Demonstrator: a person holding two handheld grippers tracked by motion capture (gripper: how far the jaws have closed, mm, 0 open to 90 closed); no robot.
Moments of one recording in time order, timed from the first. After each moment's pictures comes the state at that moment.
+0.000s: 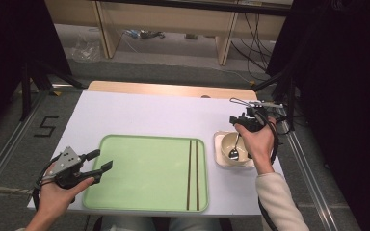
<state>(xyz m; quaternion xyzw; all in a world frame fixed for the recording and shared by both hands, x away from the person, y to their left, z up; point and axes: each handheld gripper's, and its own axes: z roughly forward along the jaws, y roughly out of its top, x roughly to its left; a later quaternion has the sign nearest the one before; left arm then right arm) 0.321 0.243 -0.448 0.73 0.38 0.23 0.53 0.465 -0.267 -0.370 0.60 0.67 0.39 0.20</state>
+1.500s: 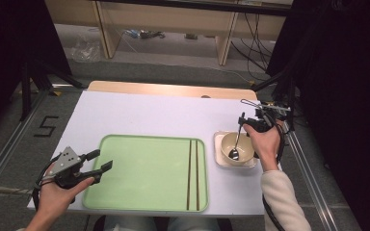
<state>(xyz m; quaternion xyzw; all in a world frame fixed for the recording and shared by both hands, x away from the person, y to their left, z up) 0.321 0.242 -0.447 0.72 0.38 0.23 0.53 0.482 -0.301 -0.395 0.62 0.65 0.38 0.21</state>
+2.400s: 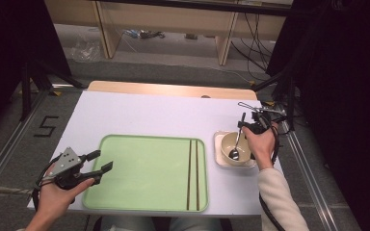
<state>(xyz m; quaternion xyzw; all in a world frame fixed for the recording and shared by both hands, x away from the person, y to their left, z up) 0.319 0.242 -0.446 0.73 0.37 0.23 0.52 0.492 -0.297 -0.417 0.66 0.64 0.37 0.16</state>
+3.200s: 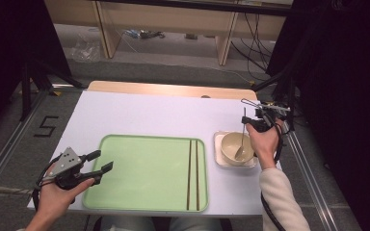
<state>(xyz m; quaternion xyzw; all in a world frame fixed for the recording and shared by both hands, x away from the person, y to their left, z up) 0.319 0.242 -0.447 0.73 0.37 0.23 0.52 0.486 -0.301 -0.396 0.62 0.65 0.40 0.20</state>
